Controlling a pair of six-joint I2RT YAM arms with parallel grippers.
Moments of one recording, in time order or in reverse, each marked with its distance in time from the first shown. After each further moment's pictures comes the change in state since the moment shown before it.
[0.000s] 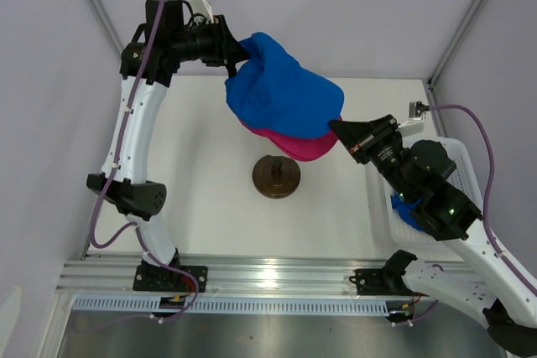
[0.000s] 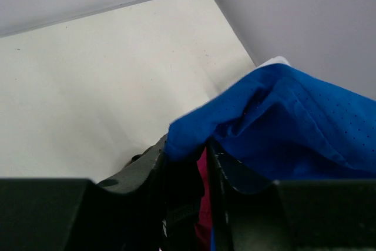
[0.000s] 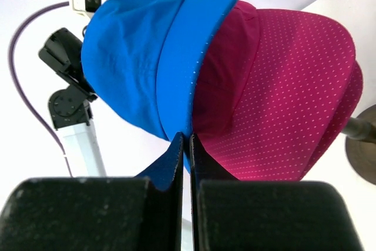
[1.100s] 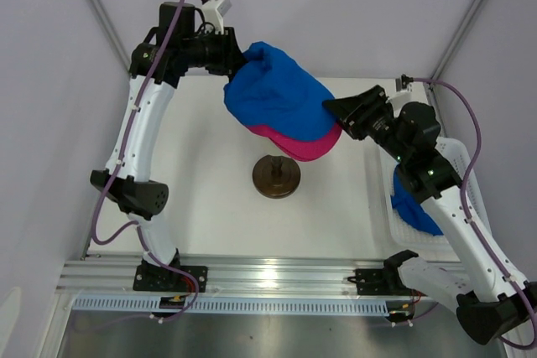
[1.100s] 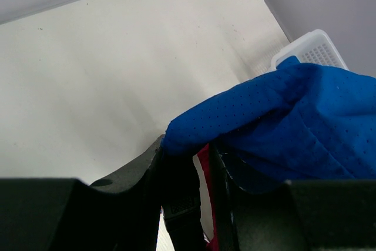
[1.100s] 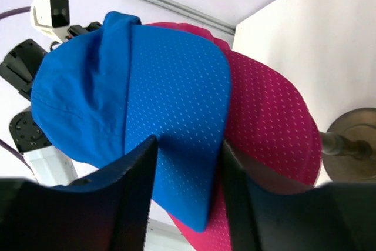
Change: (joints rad) left arm -0.039 0.012 -0.036 -0.071 -0.093 0.134; right arm -0.337 0.196 0.031 0.062 -0.424 -0.014
